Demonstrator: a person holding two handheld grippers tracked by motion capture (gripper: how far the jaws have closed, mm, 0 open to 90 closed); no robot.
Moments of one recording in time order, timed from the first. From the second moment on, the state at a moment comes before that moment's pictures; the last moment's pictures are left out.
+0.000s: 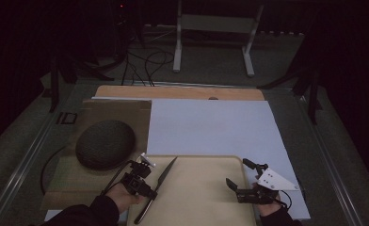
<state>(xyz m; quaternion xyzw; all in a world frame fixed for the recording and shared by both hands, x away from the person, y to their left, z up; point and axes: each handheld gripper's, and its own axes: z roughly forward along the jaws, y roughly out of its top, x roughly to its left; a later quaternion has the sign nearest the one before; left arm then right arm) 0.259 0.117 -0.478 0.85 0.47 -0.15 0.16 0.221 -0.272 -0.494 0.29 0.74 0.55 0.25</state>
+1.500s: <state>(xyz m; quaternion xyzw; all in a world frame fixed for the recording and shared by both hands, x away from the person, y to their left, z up) 0.260 0.103 -0.457 0.89 0.40 -0.04 0.23 0.221 -0.272 -0.494 0.29 0.74 0.55 0.25</state>
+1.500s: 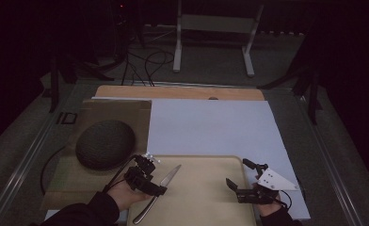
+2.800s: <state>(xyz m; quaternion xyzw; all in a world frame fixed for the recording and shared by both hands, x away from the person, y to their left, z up) 0.289 0.064 -0.506 0.92 0.23 0.03 0.32 0.222 -0.273 -0.494 0.28 0.74 0.56 0.24</state>
